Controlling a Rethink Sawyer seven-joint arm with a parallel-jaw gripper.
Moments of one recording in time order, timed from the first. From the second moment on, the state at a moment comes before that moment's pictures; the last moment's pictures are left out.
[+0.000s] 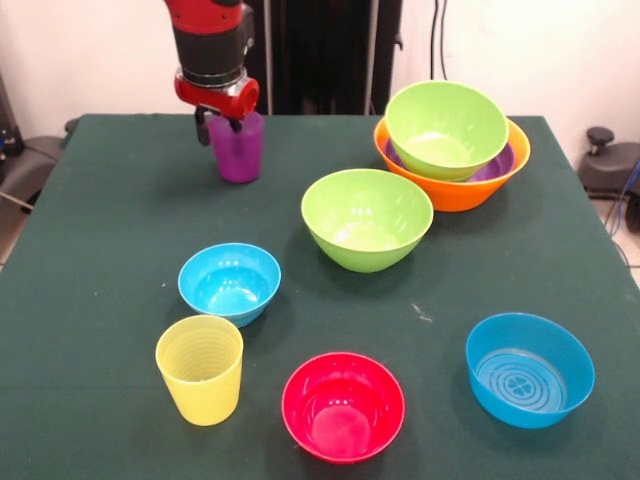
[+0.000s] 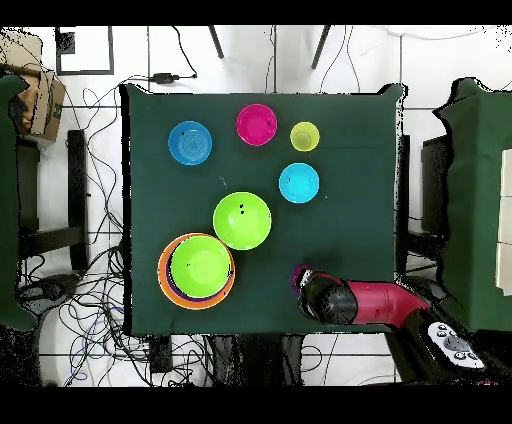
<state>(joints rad) -0.78 -0.56 0.17 1.96 -0.66 0.28 2.21</state>
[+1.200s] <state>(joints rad) -0.78 -0.76 0.20 2.02 -0.59 0.35 2.21</state>
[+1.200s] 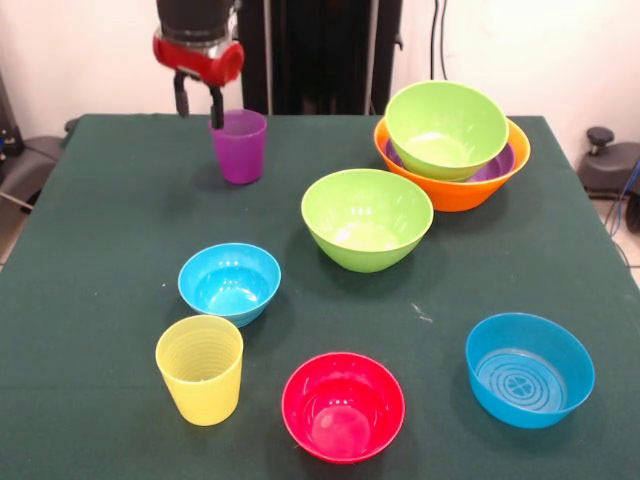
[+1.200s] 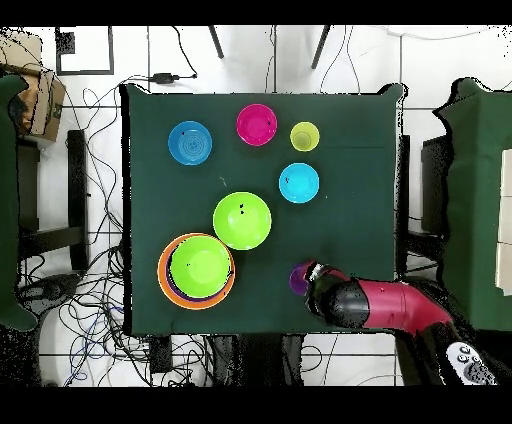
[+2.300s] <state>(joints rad) -0.66 -1.06 0.25 2.04 -0.39 0.65 2.21</state>
